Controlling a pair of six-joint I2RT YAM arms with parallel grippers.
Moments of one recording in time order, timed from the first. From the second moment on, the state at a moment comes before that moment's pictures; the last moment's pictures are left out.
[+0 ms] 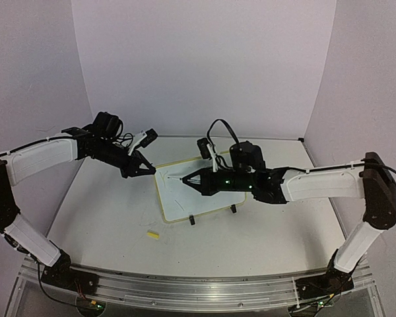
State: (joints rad) left arm -0.49 1.48 1.19 -0.54 0.64 0.34; right arm 0.92 1.69 1.07 0.30 -0.30 0.46
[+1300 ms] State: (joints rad) left arm -0.49 1.48 1.19 -0.54 0.64 0.34; right arm 0.92 1.79 1.15 0.25 -0.25 0.45
